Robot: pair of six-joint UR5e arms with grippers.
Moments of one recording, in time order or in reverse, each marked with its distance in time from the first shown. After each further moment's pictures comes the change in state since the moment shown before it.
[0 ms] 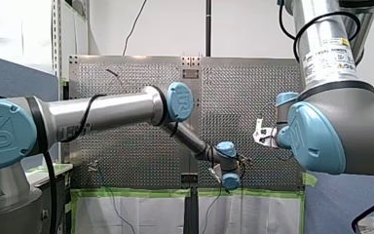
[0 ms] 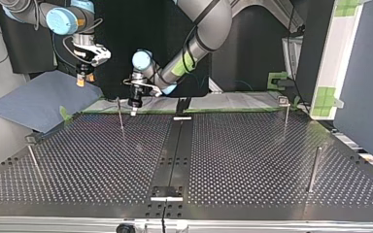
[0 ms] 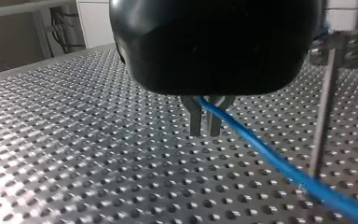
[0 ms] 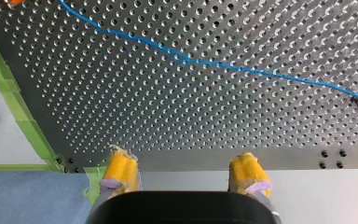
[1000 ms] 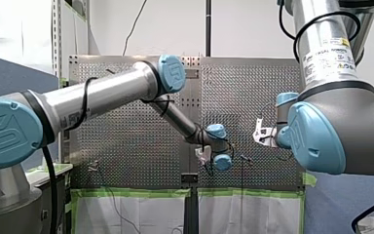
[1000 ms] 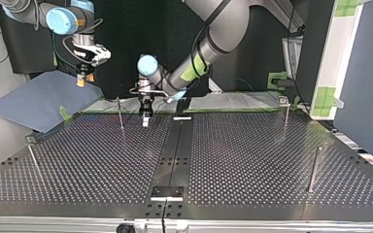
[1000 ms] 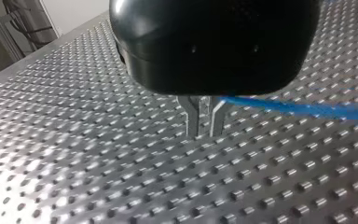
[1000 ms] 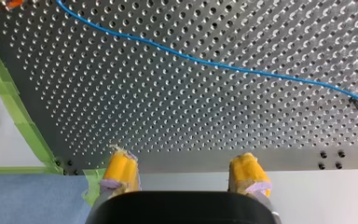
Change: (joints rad) left arm 0.053 0.209 -0.236 0.078 -0.095 0.243; right arm 0.000 0.000 0.000 -0.005 -0.004 0.005
